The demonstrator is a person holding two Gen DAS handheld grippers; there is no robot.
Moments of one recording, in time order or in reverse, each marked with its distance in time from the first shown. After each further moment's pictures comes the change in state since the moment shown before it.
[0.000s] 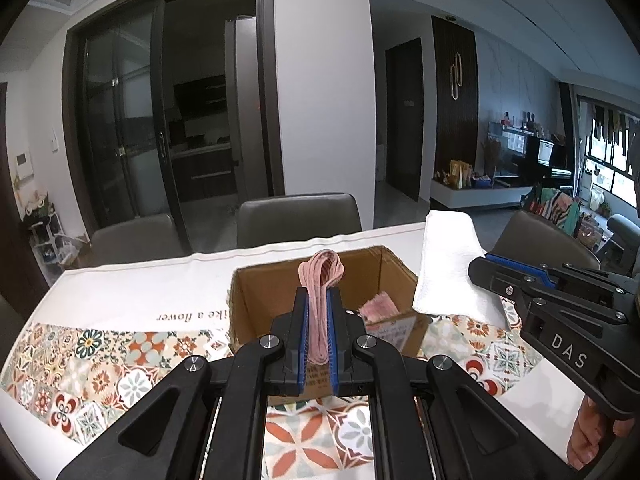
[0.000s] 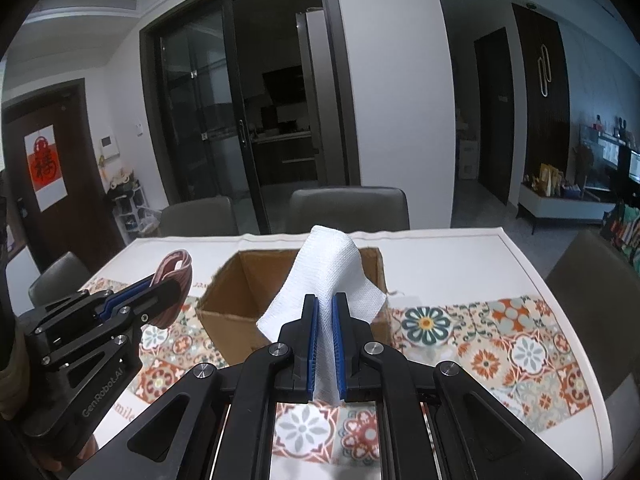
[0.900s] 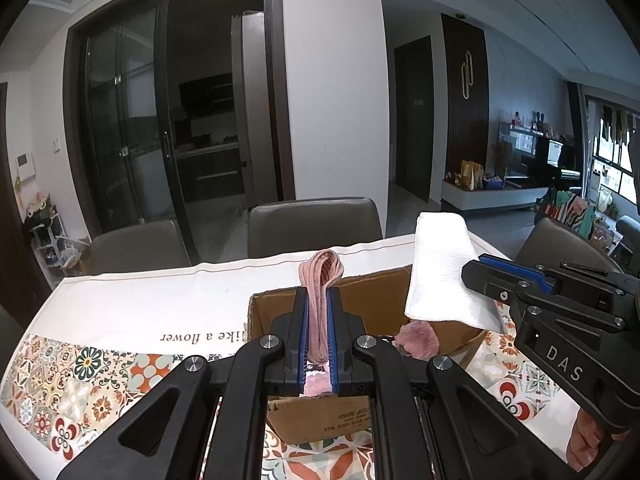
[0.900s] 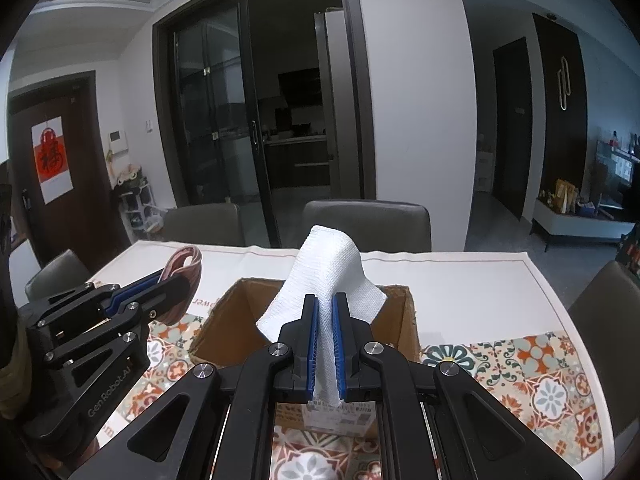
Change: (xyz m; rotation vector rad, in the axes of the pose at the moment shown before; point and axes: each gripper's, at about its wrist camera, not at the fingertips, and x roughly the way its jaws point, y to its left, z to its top) left arm 0.061 0.031 0.020 -0.003 0.009 0.022; right arm 0.062 0.013 0.024 -0.048 -0.007 0.033
